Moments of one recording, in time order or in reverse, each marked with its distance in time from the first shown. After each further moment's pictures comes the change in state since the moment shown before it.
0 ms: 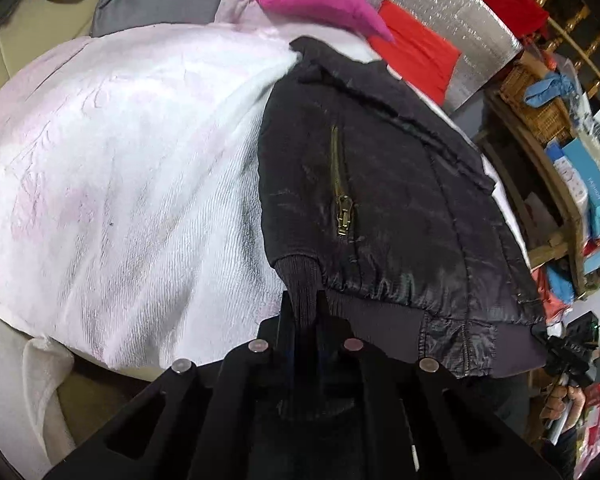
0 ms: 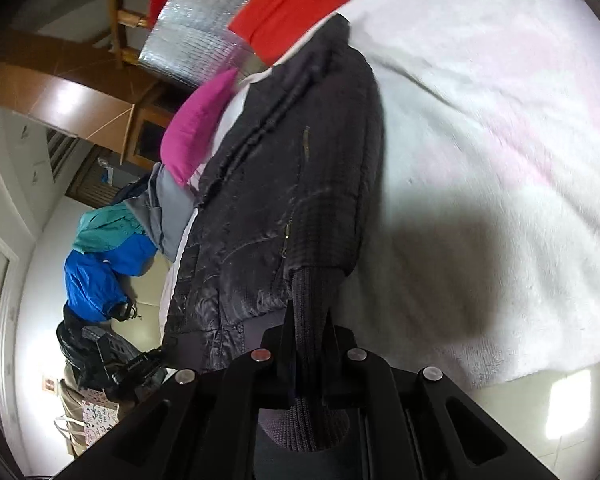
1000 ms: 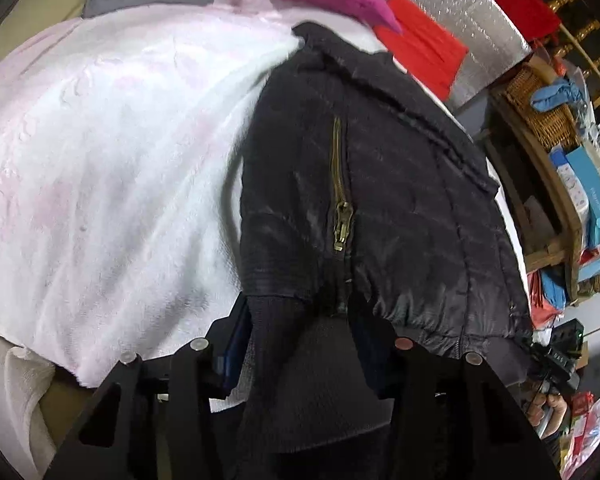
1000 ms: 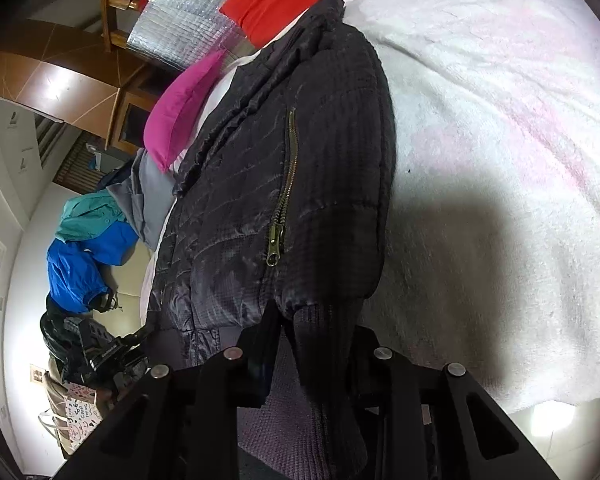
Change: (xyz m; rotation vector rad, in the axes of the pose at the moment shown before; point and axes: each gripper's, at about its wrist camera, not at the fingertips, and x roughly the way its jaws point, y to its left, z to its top) left arm 0.040 -0.003 0.027 -0.048 0.066 -0.053; right arm 0.026 -0.011 0.007 -0.042 0.054 -0.054
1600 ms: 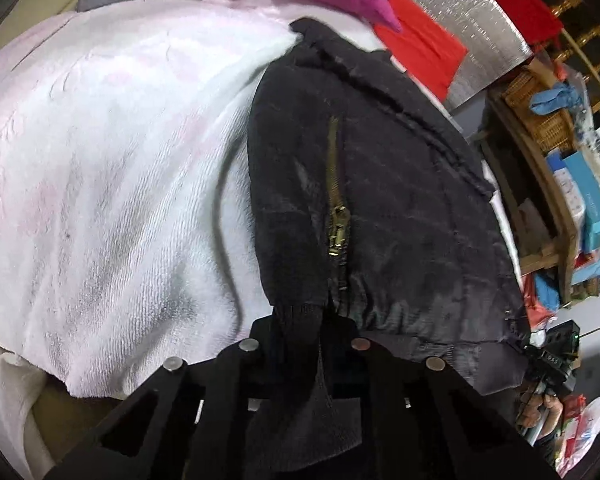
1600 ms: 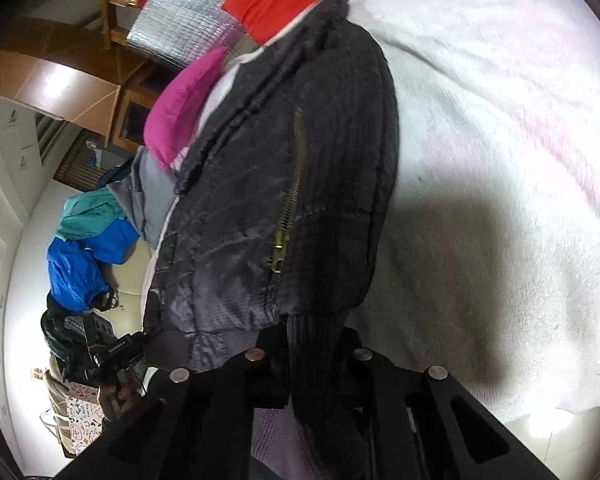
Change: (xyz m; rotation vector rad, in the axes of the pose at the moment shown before) left arm -0.001 -0.002 0.015 -0.005 -0.005 -0.033; right arm -0.003 0.011 0.007 -0.006 0.006 0.011
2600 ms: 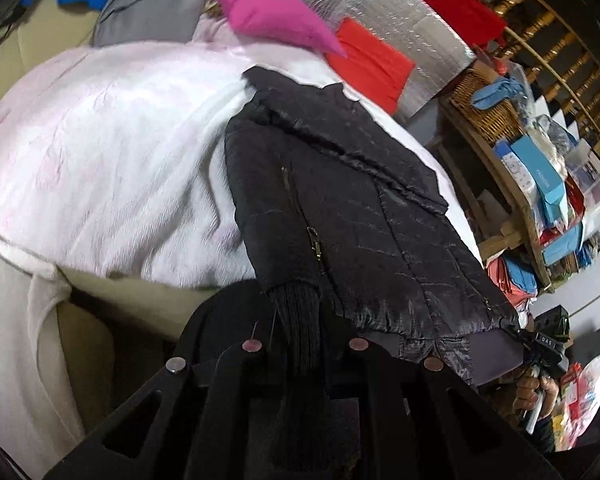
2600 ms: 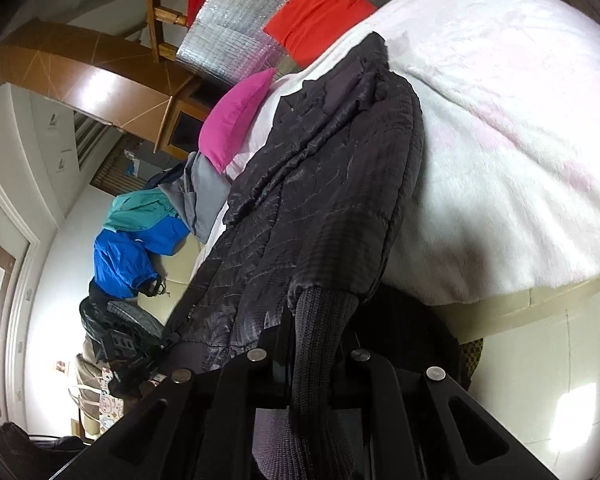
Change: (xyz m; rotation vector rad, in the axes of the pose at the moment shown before) left arm -0.094 -0.015 -0.074 0.070 -0.091 -0.071; right arm -0.099 0.008 -0.072 -0.015 -0.061 0.124
